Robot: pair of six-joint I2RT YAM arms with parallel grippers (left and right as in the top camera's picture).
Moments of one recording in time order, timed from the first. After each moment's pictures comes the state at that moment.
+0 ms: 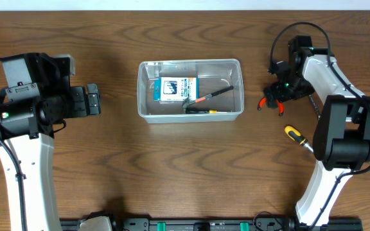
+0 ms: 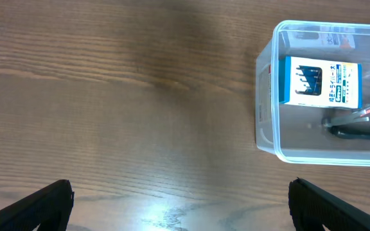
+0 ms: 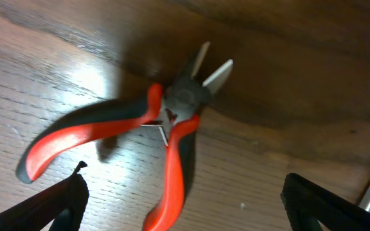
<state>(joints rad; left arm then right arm) 0.22 1.27 1.38 -1.11 0.16 0.12 -0.03 2.13 1.55 -0.98 0.00 -0.38</state>
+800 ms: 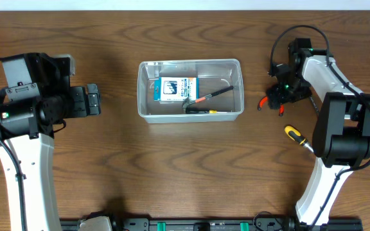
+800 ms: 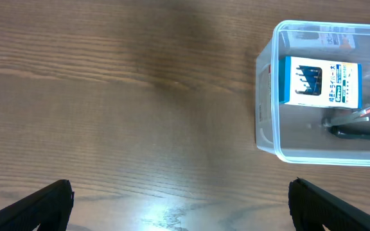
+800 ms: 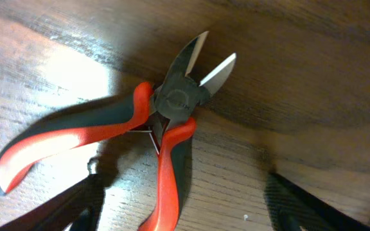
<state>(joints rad) 0.22 1.27 1.38 -1.11 0.16 0.12 -0.04 2.16 1.55 -0.98 0.00 -0.38</state>
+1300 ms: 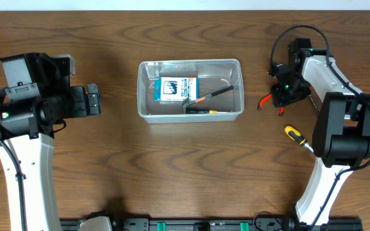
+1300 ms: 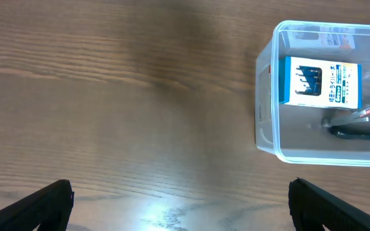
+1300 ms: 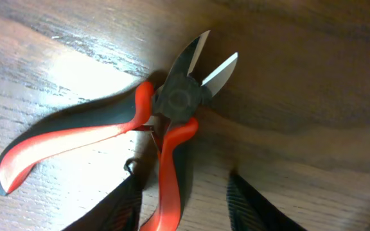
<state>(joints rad) 0.22 1.27 1.38 -1.11 0.16 0.12 -0.04 2.16 1.55 -0.98 0.00 -0.38</state>
